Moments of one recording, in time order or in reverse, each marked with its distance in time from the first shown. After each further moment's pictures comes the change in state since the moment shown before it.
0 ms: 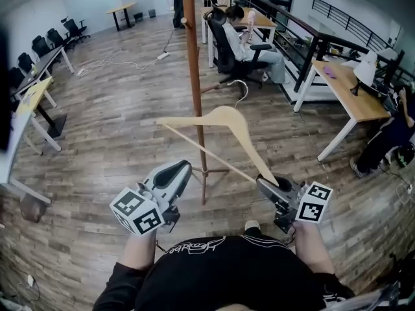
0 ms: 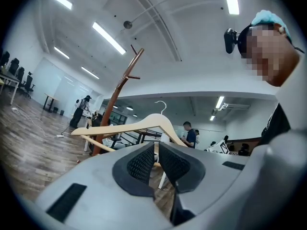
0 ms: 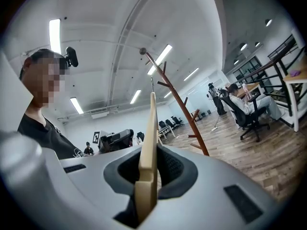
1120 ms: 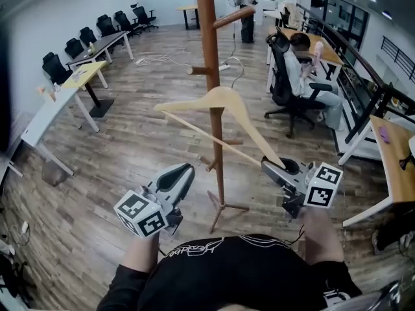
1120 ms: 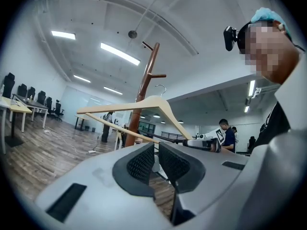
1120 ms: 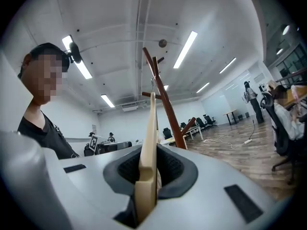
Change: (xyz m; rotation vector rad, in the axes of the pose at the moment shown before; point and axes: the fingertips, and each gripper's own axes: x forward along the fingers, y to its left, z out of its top) left arm 0.125 0.120 0.058 0.102 -0.079 0.381; right arm 0.142 -0.175 0.179 -0.173 0.096 0.413
